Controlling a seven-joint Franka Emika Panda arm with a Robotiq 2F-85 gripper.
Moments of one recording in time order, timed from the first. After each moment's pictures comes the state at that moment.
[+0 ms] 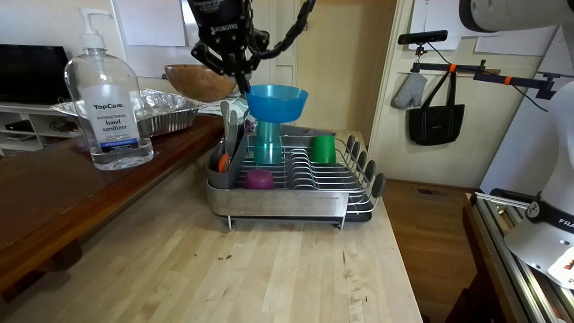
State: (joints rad) arm 0.46 0.74 0.11 -0.76 -0.48 1.29 -1.53
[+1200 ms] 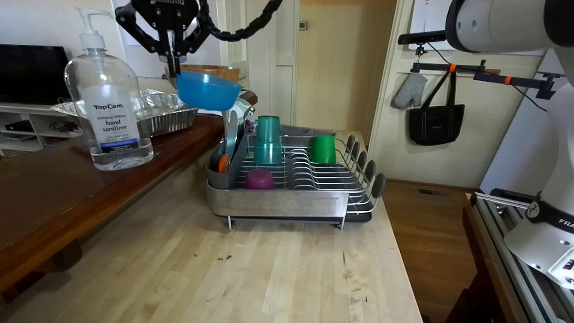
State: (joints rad) arm 0.48 0.84 0.11 -0.58 -0.48 1.62 -2.02
